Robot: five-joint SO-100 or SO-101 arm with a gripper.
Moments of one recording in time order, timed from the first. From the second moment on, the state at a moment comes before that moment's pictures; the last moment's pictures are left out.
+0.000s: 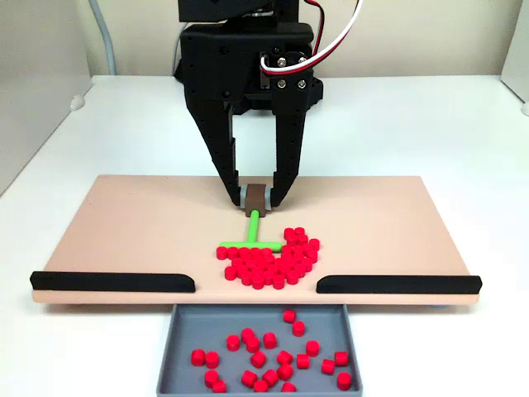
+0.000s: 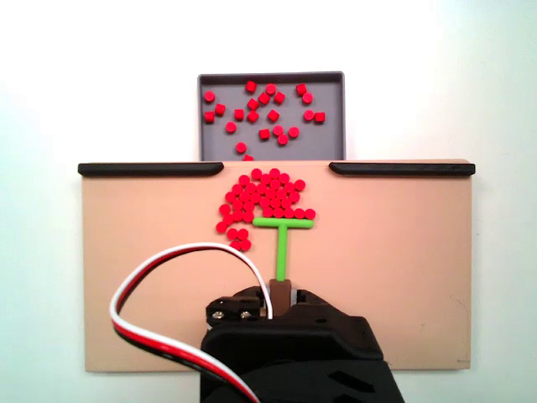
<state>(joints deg) 3.4 86.7 109.6 61.3 -87.5</state>
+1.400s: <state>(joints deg) 2.8 92.0 108.4 72.2 -86.5</state>
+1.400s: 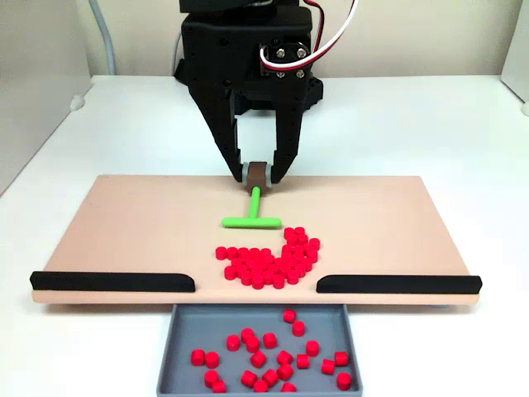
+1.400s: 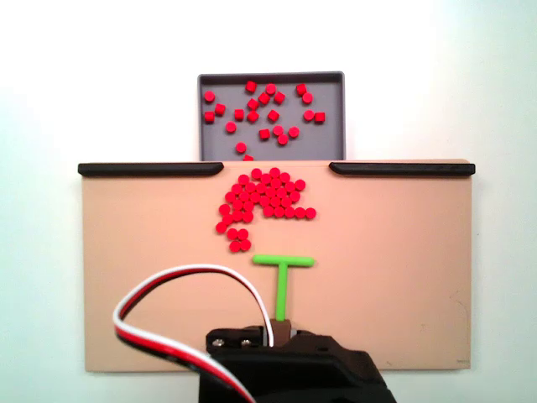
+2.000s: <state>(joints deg) 1.9 110.0 108.3 88.2 -86.4</state>
